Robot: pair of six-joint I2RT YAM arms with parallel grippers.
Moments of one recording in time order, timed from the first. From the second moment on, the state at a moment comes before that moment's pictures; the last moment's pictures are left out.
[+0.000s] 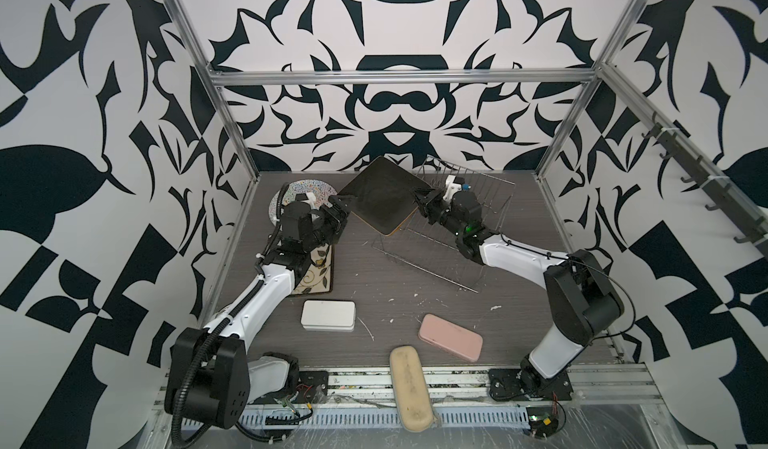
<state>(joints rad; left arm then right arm) -0.25 1.25 0.78 0.20 0.39 -1.23 0.51 1.68 1.03 0.58 -0.16 1.36</state>
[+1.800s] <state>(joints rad) -0.31 1.39 0.78 0.46 0.39 -1.40 0.51 1.68 1.00 0.67 -0.19 1.49</state>
